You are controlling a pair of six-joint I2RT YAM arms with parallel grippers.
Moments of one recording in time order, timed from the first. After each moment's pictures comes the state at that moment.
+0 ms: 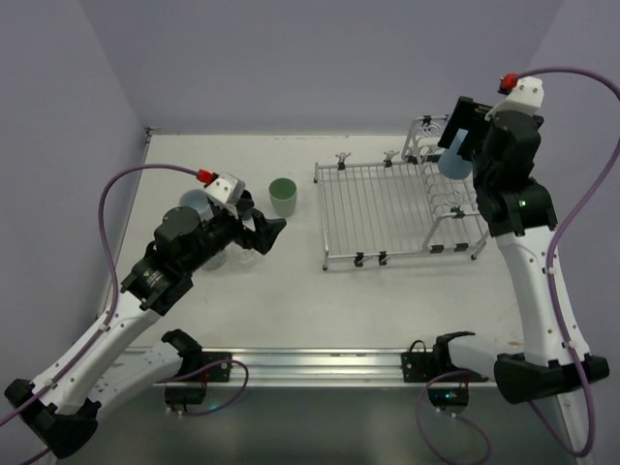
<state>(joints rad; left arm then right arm) -0.61 0.80 0.89 -0.20 0.08 -0.17 0.19 1.14 1.51 -0.51 0.43 0.17</state>
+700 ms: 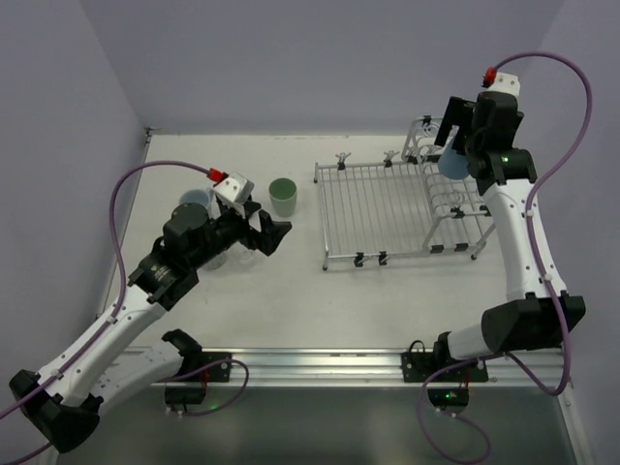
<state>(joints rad) -0.61 0.84 0.86 -0.19 0.14 -0.17 0.05 1.44 1.63 -0.62 0.32 0.18</state>
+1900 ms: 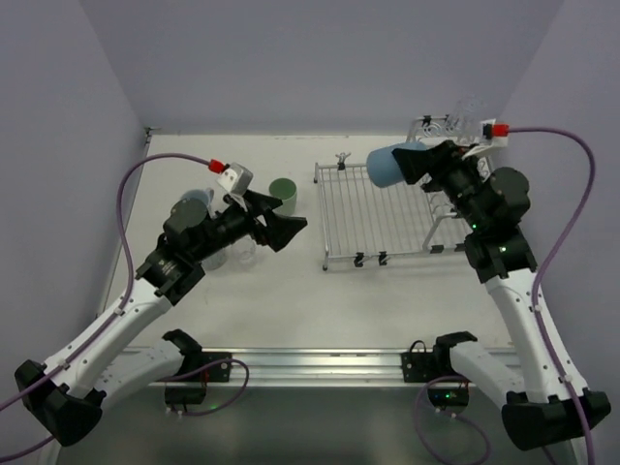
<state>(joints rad) -0.61 0.89 0.86 -0.02 0.30 -0.34 0.17 0.95 1.13 -0.09 -0.23 0.55</state>
